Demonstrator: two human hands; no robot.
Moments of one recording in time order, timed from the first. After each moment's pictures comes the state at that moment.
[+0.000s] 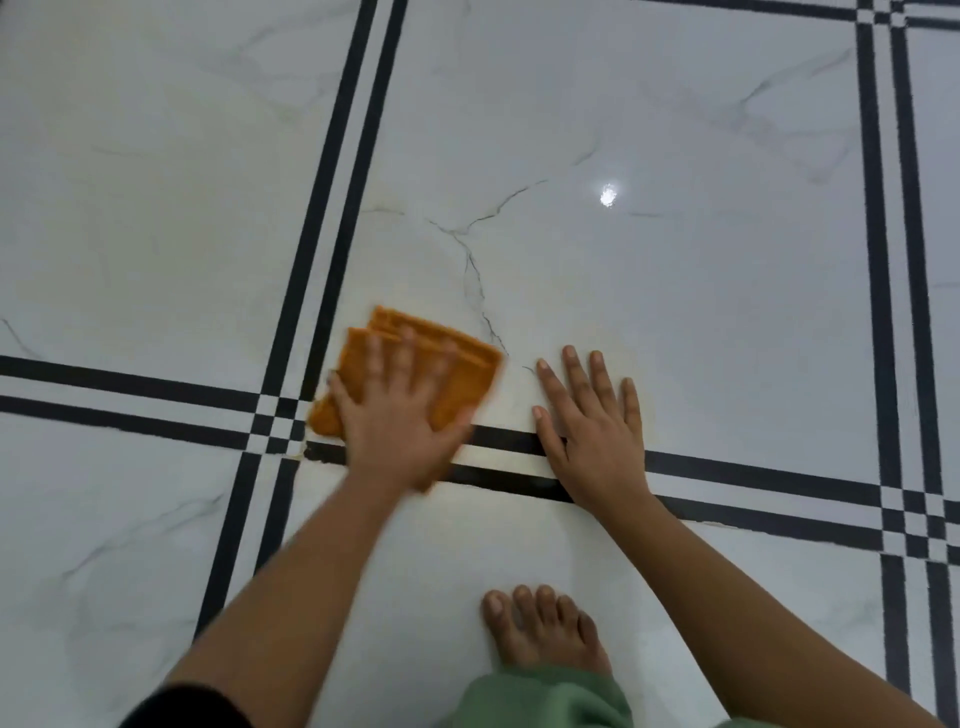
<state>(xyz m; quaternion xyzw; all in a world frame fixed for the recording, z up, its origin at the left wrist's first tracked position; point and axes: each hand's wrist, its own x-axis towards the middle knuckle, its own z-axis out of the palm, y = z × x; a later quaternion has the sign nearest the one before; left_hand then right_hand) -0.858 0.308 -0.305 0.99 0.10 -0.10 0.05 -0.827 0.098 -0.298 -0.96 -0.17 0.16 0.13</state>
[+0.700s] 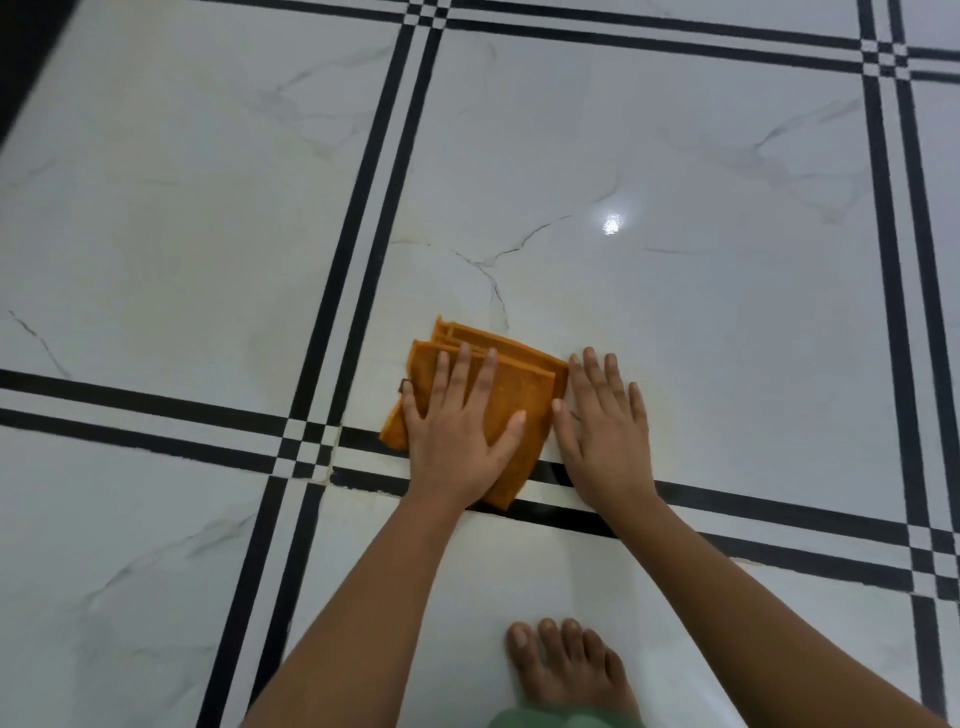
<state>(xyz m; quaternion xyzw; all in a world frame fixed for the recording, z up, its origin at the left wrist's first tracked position) -0.841 0.282 -0.295 0.98 0.10 -0.08 0.14 -0.807 0.124 -0.287 -0.96 -0.13 0.12 0.21</state>
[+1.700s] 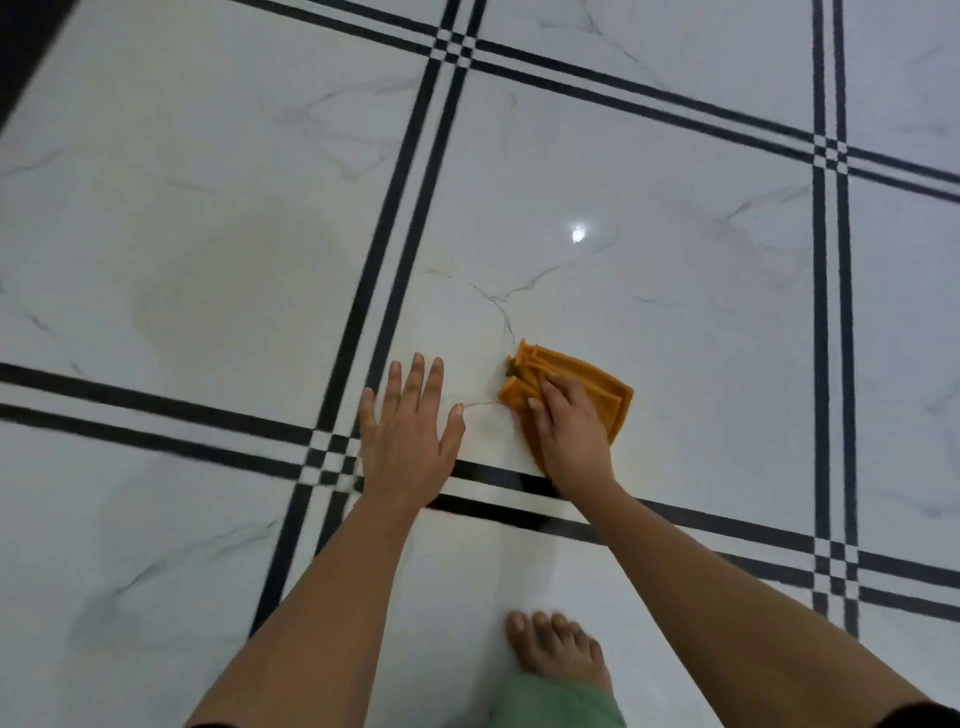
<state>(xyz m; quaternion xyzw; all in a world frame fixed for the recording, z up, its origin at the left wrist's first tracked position) -0.848 0.338 -0.244 0.97 0.16 -0.10 0.17 -0.782 0.172 -0.242 -0.95 -0.07 0.19 0.23</state>
